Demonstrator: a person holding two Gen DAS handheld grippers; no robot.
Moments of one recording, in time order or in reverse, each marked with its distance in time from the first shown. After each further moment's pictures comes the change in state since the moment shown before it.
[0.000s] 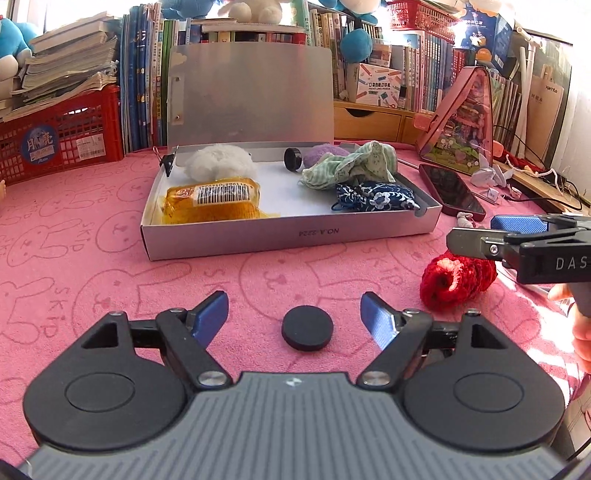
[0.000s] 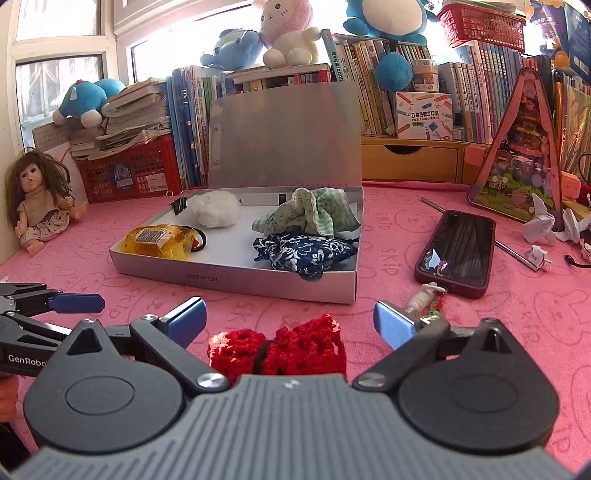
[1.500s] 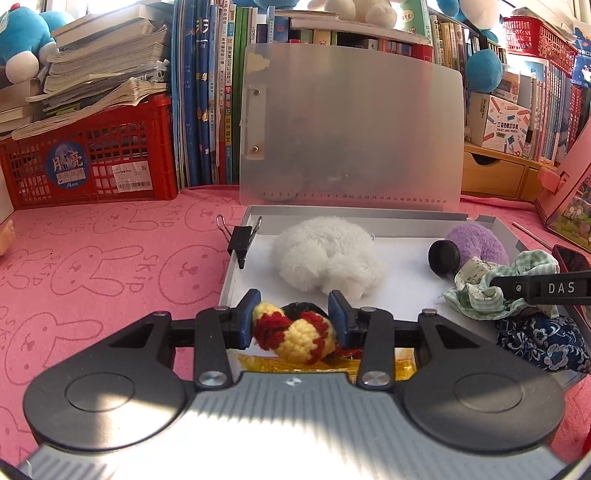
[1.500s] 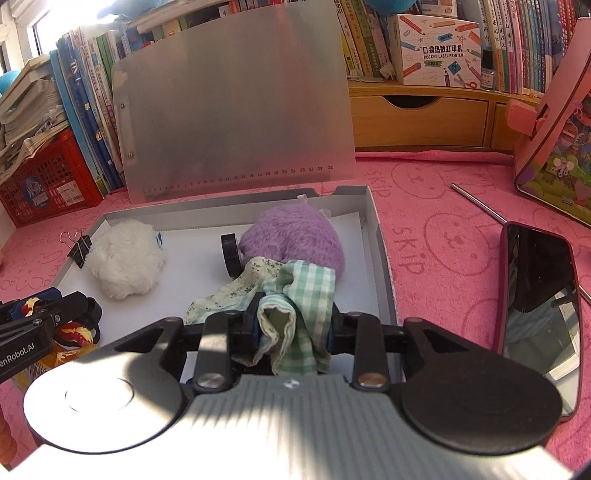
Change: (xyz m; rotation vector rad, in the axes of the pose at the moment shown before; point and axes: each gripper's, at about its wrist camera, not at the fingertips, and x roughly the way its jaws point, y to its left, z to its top) left arm 0.128 0.081 0.114 -0.108 -0.027 0.225; right arm 0.180 -0.017 0.094 0.150 0.220 -0.090
